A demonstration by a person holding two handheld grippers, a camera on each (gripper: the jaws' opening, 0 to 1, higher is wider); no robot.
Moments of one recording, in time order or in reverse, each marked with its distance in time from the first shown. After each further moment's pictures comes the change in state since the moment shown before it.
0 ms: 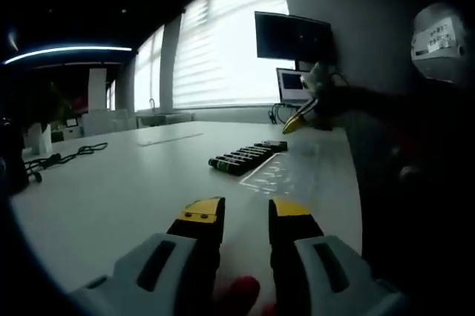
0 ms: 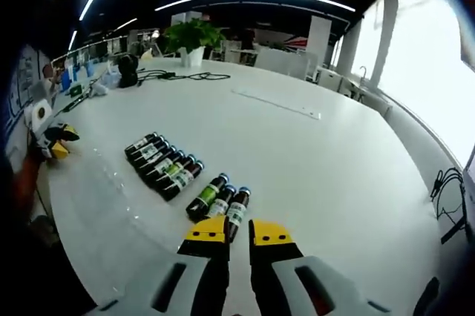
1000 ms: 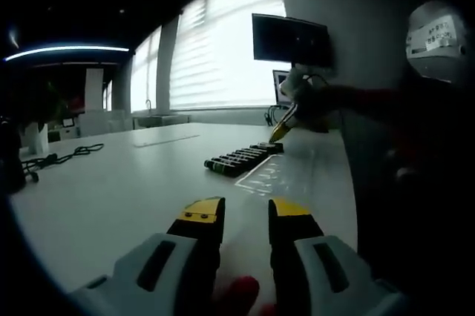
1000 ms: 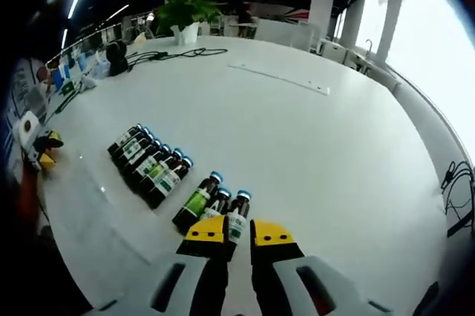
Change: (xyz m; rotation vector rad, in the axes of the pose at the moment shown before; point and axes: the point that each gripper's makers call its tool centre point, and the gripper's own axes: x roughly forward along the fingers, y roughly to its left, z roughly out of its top) left arm 0.000 -0.005 0.002 -0.006 -0.012 -0.024; right arm 0.035 -0.002 -0.005 0.033 0.161 0.024
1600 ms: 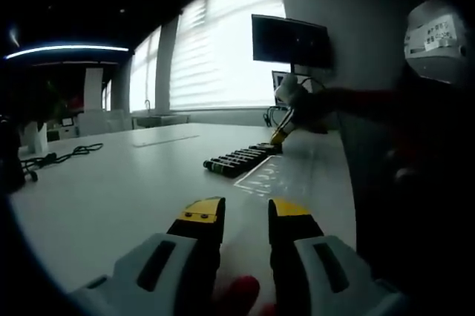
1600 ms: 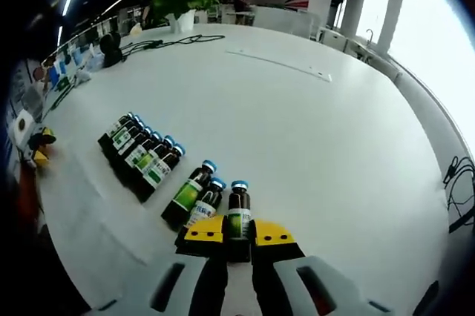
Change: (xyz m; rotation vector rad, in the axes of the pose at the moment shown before) left arm 0.000 0.001 0.000 -0.004 -0.001 -0.002; right arm 0.010 -0.003 -0.010 0.006 0.060 0.011
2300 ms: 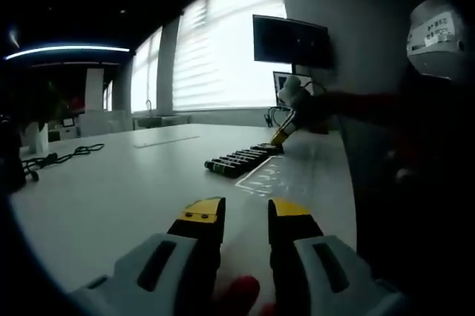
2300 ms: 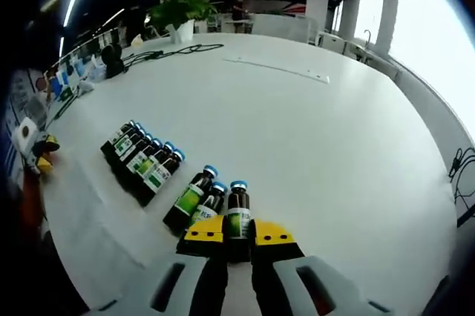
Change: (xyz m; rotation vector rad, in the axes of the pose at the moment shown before) left arm -0.001 0.000 0.001 0.001 -0.004 0.003; right arm 0.002 -0.001 0.002 0.044 -0.050 0.019
